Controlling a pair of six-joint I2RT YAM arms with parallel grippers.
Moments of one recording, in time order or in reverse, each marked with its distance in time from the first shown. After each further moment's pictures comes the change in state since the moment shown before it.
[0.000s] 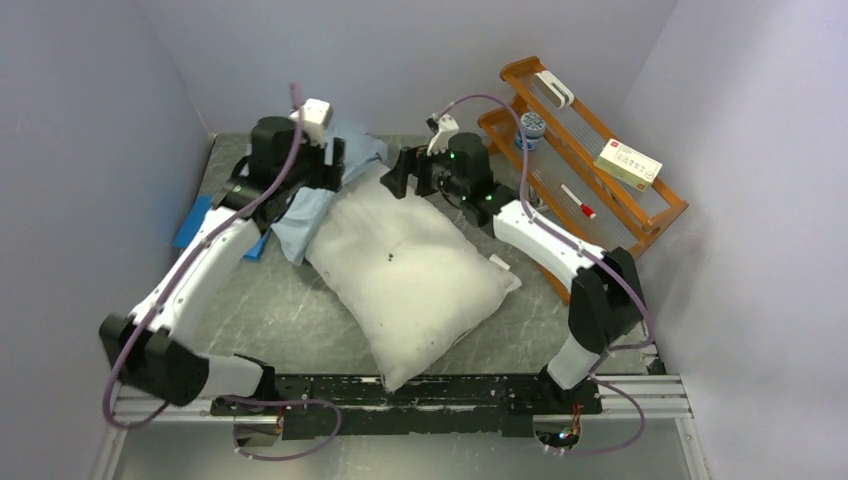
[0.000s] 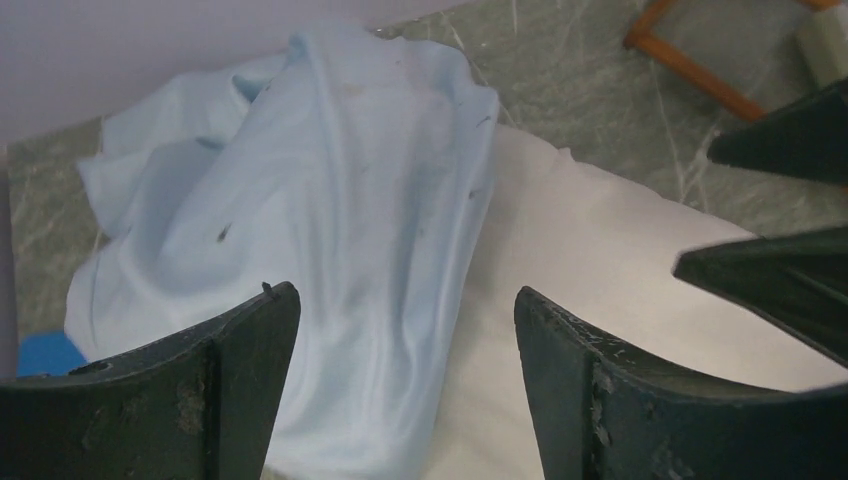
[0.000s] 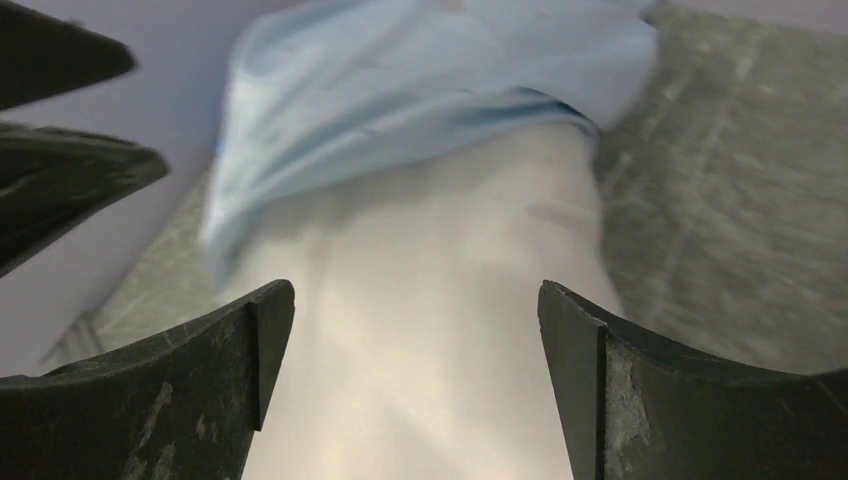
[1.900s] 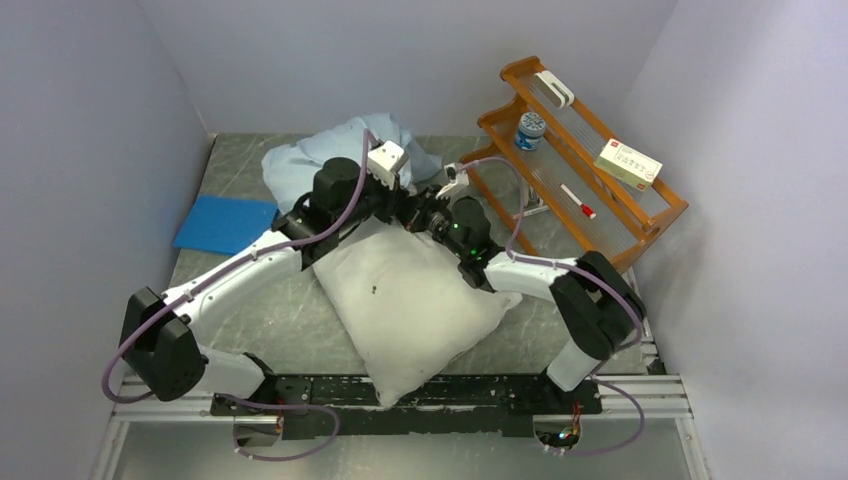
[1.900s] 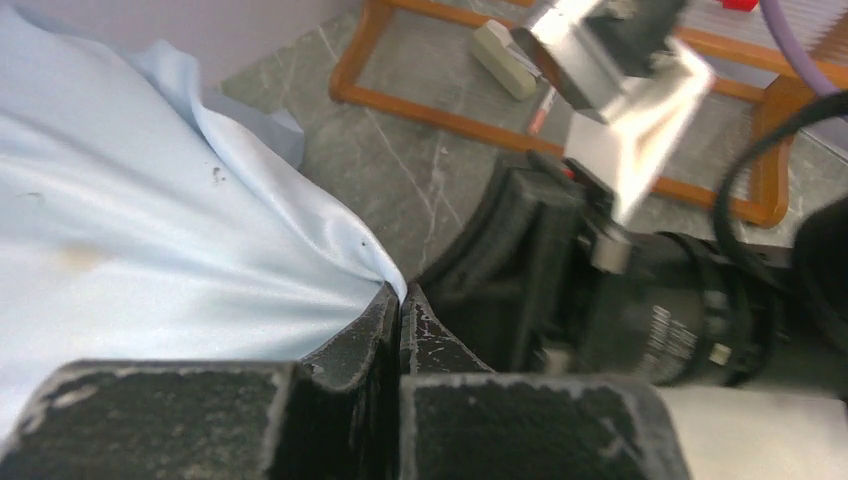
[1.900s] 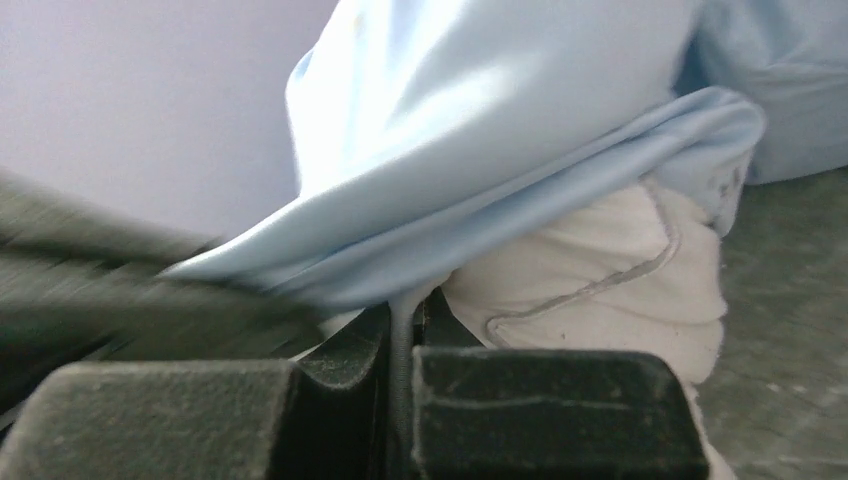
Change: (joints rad) left arm -0.355 0.077 -0.176 0.415 0.130 0.003; right arm 0.098 -0.031 -0.487 0.748 0.172 0.349
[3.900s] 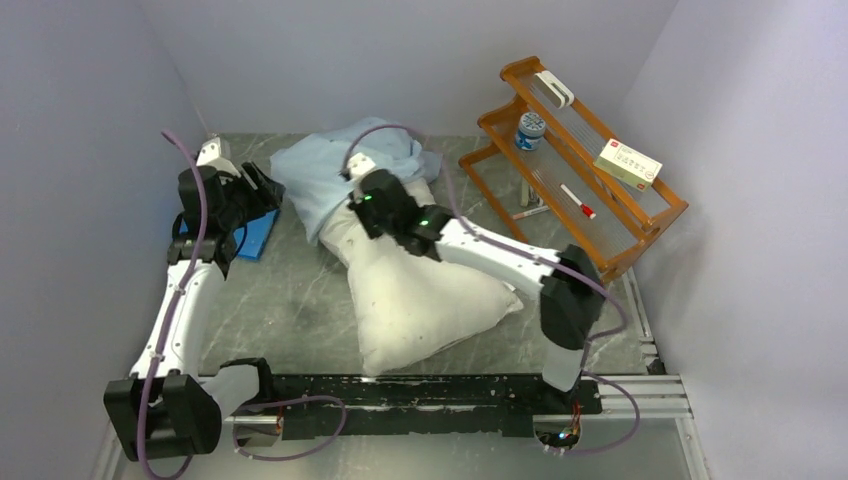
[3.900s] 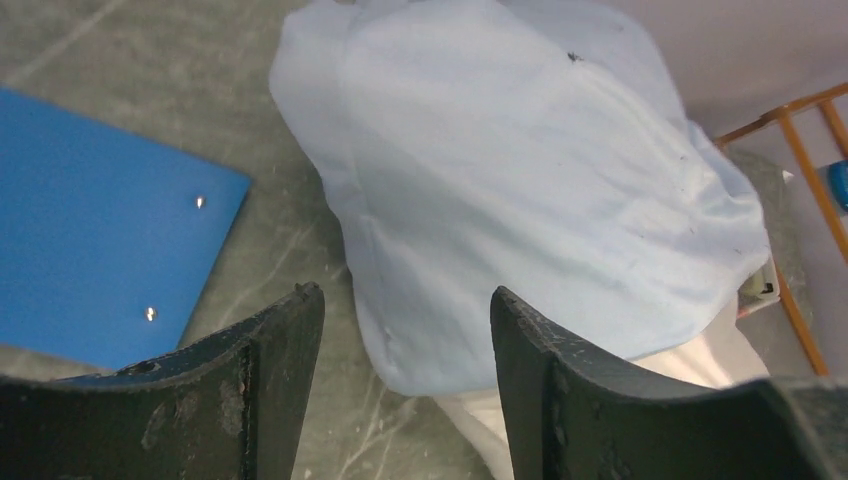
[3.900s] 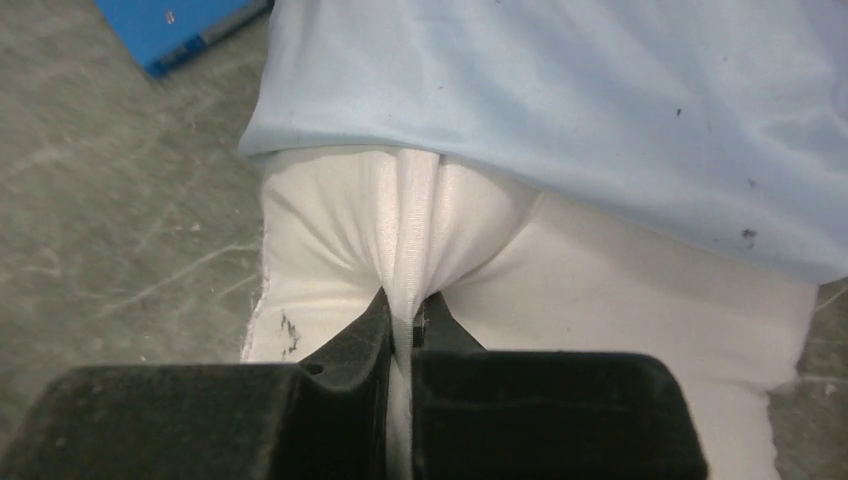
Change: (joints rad) left arm 0.792 -0.298 -0.261 -0.183 0.101 -0.406; right arm 0.267 0.248 0.758 -1.138 0.305 -0.675
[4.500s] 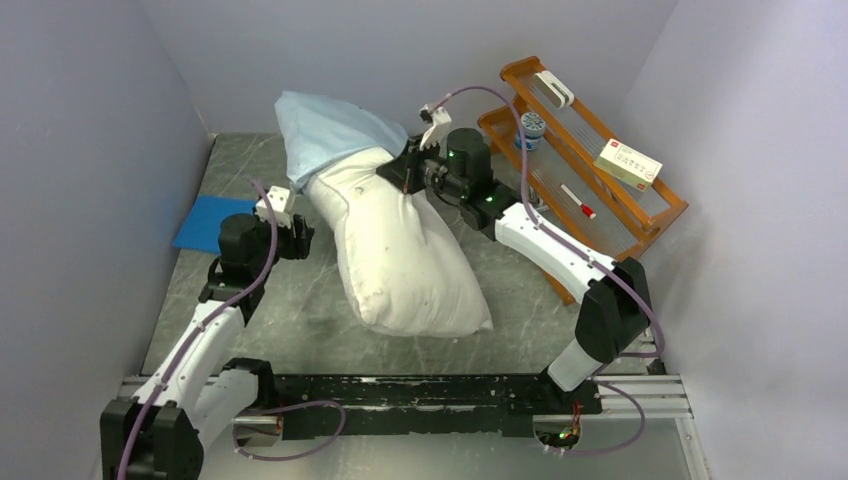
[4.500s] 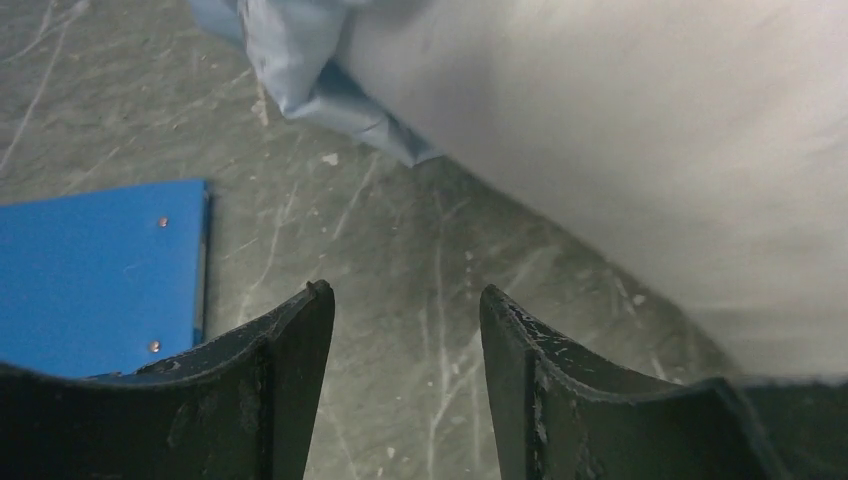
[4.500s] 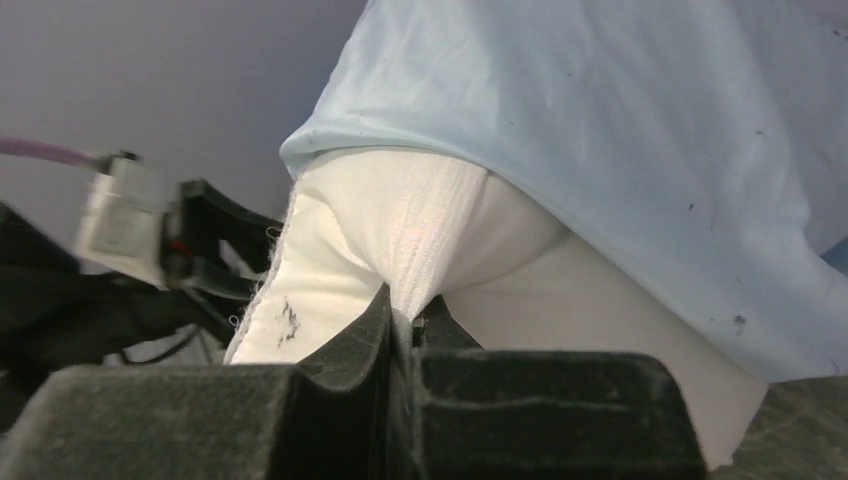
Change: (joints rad) left arm -0.207 -0.185 -0.322 0.210 0.017 0.433; right arm -0.319 -0.247 -0.203 0.359 -0.522 0.348
